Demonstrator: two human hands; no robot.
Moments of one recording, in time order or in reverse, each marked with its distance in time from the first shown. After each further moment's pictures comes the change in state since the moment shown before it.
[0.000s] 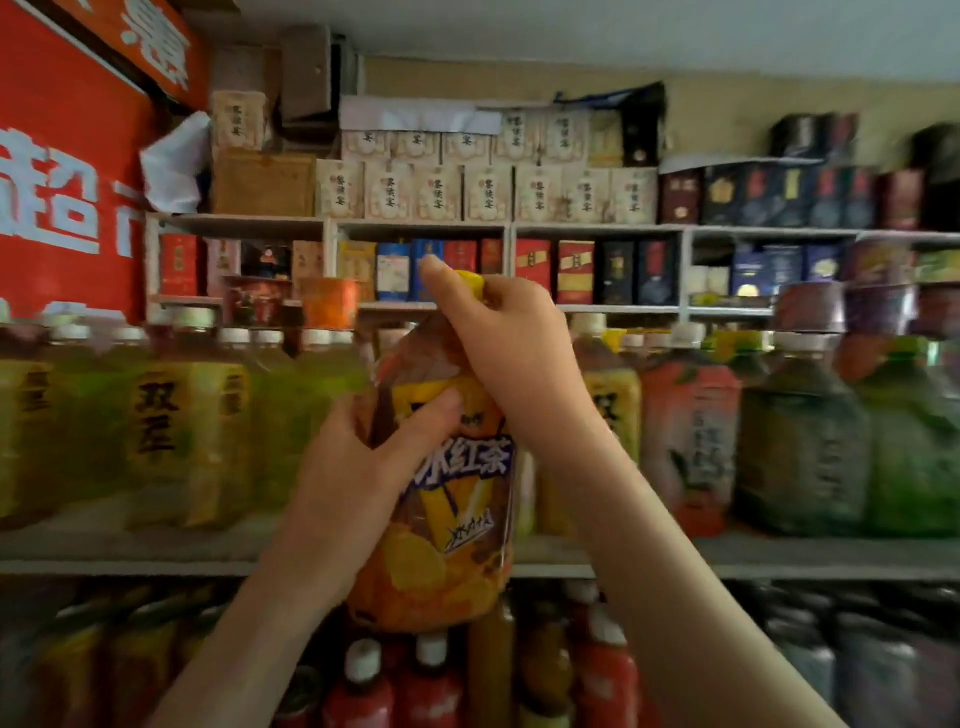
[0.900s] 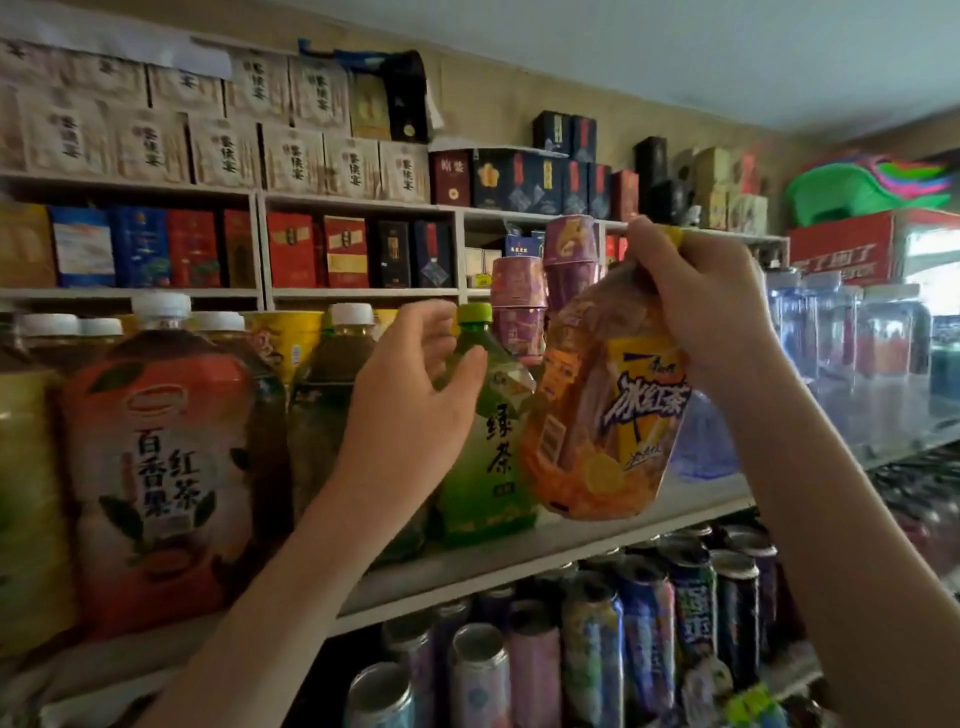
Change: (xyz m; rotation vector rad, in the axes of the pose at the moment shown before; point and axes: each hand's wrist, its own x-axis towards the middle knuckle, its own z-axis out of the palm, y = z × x) left_hand 0.026 -0.023 0.420 0.228 -0.220 0.388; right_hand 0.026 0.170 -0.468 -0.364 0.509 0.045
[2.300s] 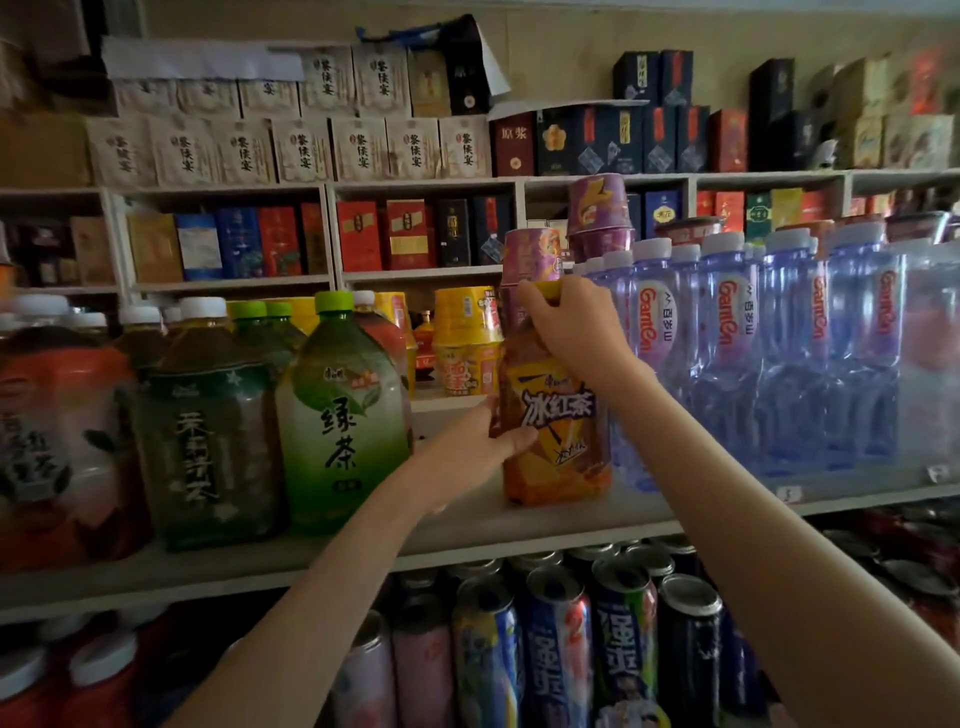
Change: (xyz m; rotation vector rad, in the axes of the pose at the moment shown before) left_hand 0.018 -0.029 0.186 -0.004 -0.539 -0.492; right_hand 0.072 0.141 0.005 -0.145 -0.426 0.020
